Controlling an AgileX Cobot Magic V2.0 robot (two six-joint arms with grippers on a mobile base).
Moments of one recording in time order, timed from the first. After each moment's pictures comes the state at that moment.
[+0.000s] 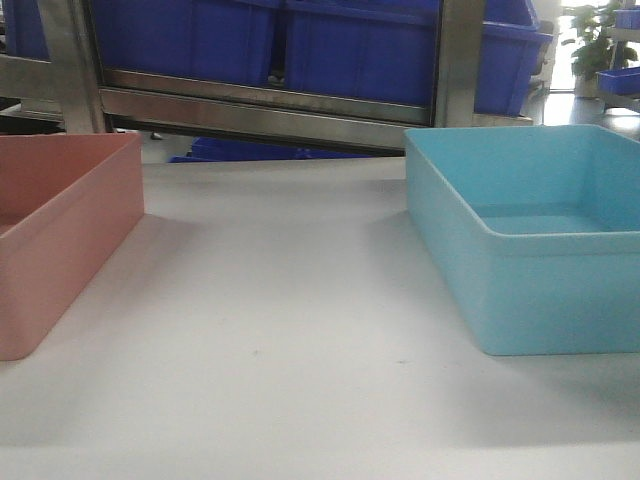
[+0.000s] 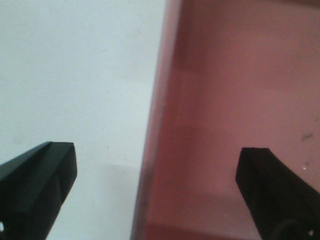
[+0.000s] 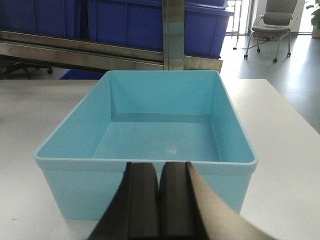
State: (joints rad) left arm 0.29 2.17 -1.84 -0.11 1.04 0.22; right arm 0.13 -0.01 0.03 -0.08 0.09 0.16
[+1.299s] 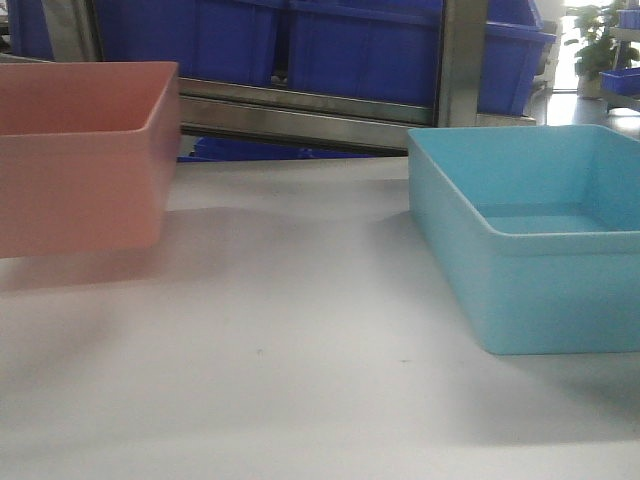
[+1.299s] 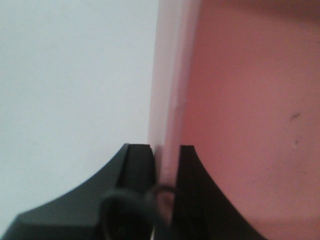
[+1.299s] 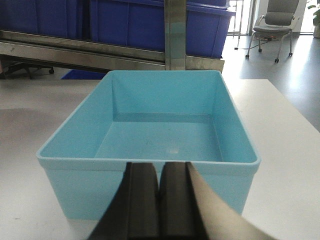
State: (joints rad) left arm 0.17 2.11 -1.98 -0.23 1.20 0.03; right arm 0.13 -0.01 0.03 -0.08 0.09 0.16
